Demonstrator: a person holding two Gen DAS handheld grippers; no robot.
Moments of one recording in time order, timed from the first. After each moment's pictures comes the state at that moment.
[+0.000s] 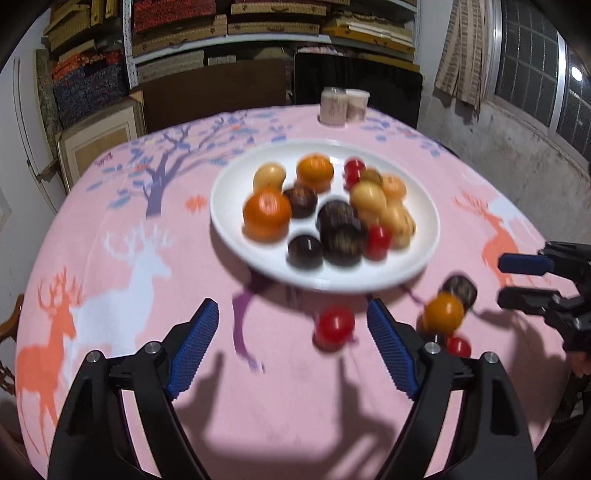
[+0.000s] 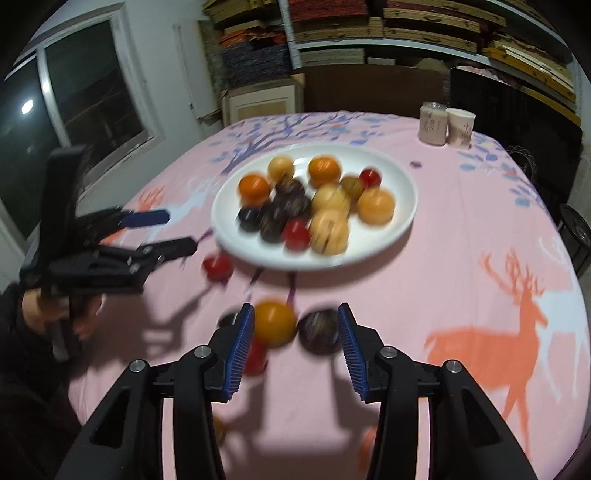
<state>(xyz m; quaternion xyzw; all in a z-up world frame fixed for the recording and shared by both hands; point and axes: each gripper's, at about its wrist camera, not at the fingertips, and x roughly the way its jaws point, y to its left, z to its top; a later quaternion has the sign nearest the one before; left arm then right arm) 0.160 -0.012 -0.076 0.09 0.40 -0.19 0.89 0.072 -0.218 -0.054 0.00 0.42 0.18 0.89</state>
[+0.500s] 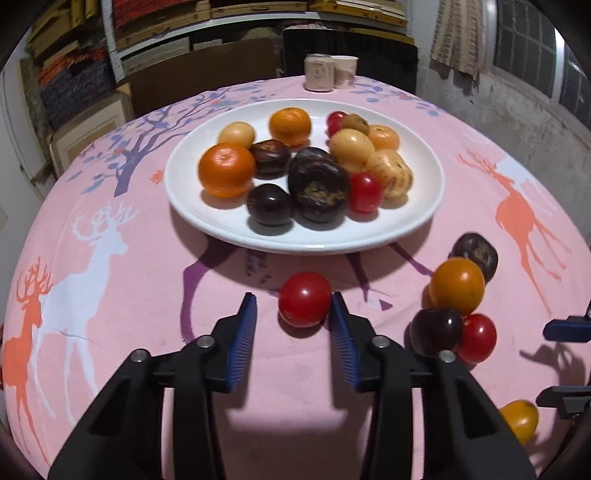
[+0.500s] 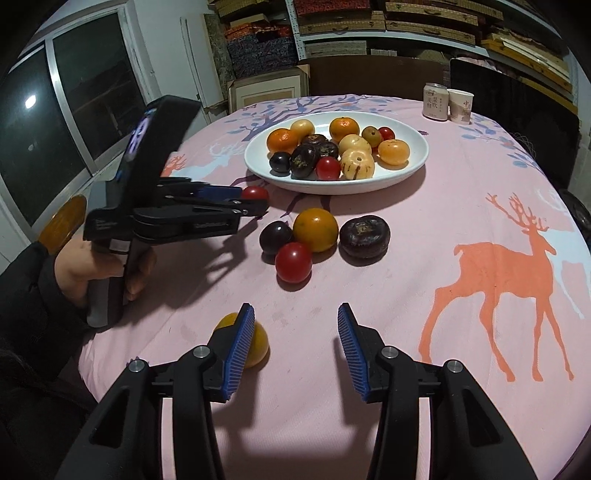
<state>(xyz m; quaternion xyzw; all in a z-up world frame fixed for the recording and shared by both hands) 0.162 -0.051 -0.116 0.13 0.42 -0.19 0.88 0.009 -0.199 -0.077 0.00 0.43 0.17 0.89</state>
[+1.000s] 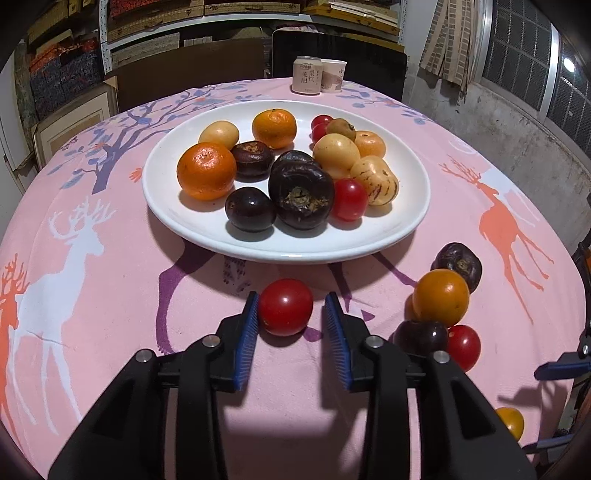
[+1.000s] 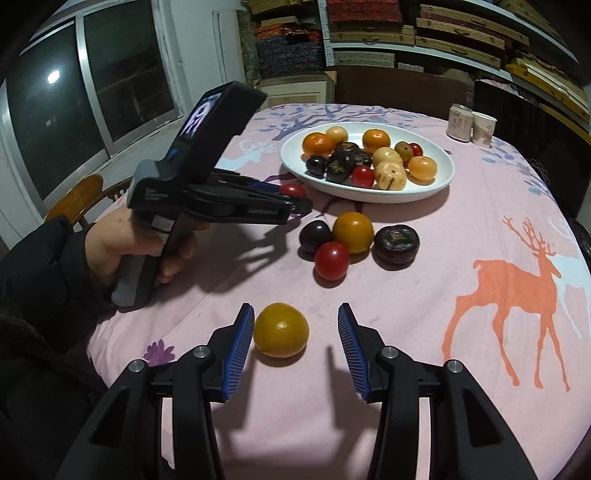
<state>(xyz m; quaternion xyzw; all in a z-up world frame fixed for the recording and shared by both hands) 0.173 -0.050 -0.116 0.09 0.42 -0.22 0.87 -0.009 -0.178 -0.068 -0.03 0.41 0.21 0.89</state>
